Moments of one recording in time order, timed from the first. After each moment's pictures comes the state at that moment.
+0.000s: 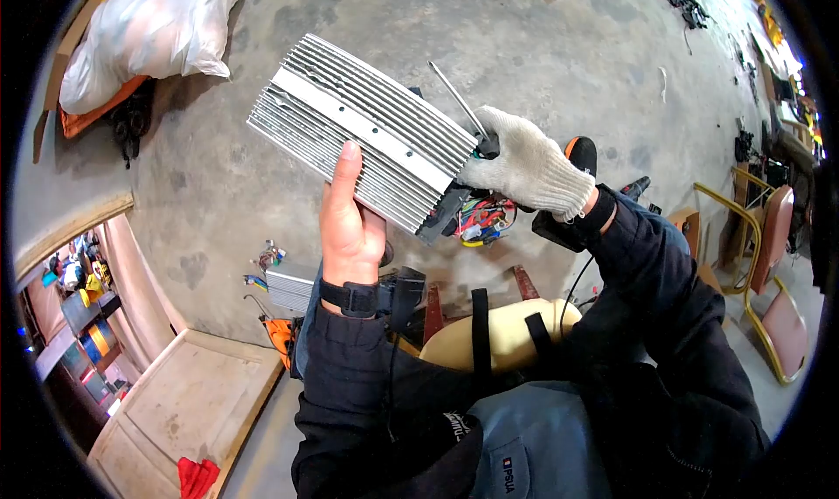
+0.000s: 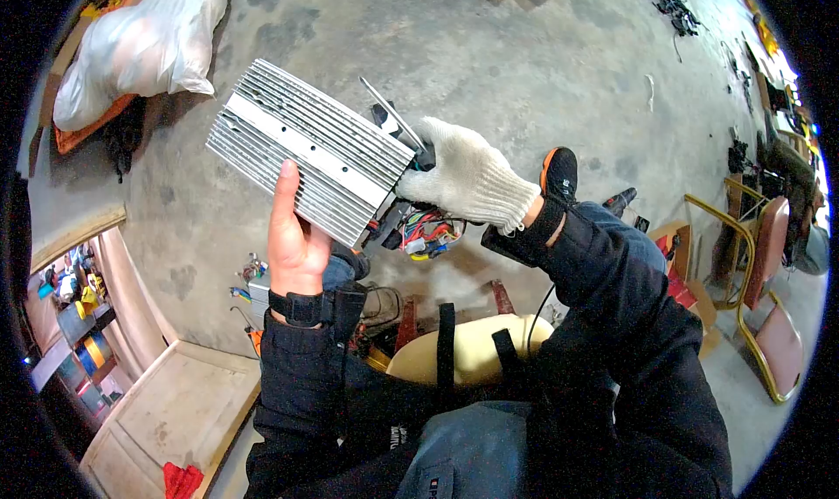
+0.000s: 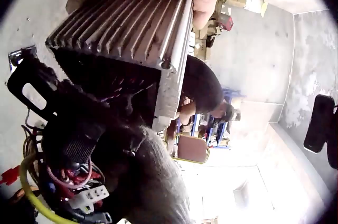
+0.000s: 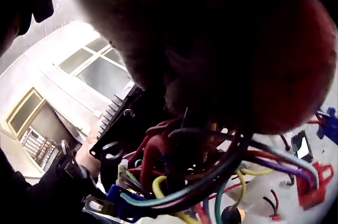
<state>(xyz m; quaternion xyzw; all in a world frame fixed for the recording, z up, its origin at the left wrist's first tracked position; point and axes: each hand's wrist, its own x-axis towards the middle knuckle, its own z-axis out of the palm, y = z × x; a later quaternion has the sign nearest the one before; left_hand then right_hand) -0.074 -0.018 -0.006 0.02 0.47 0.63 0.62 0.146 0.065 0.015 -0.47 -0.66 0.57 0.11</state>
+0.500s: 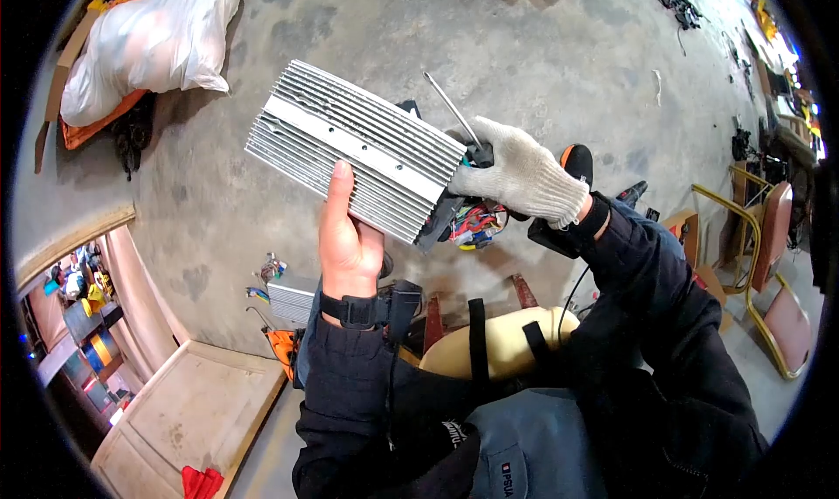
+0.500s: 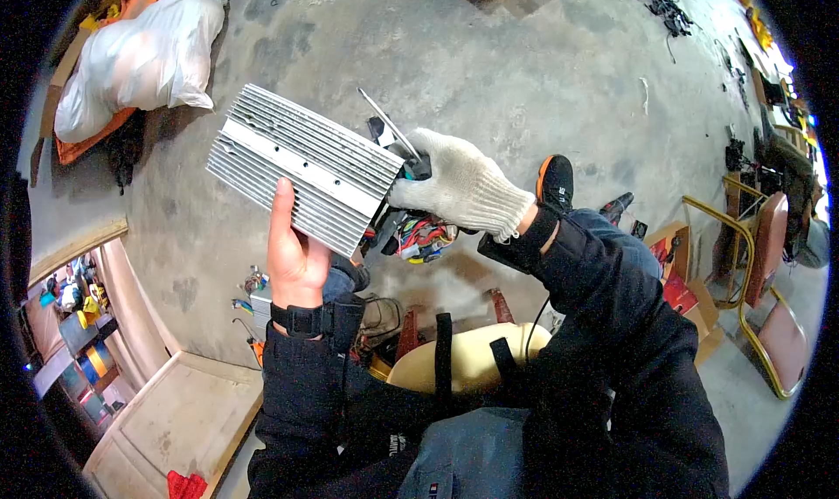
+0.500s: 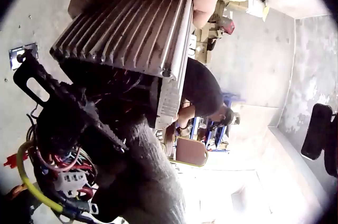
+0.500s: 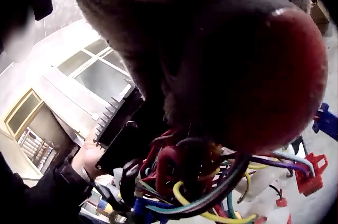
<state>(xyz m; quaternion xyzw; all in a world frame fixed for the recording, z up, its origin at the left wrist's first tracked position) -0.073 -0.017 -0.007 0.02 0.46 0.64 0.62 0.150 0.068 0.009 -0.45 -0.65 0.59 0.17</state>
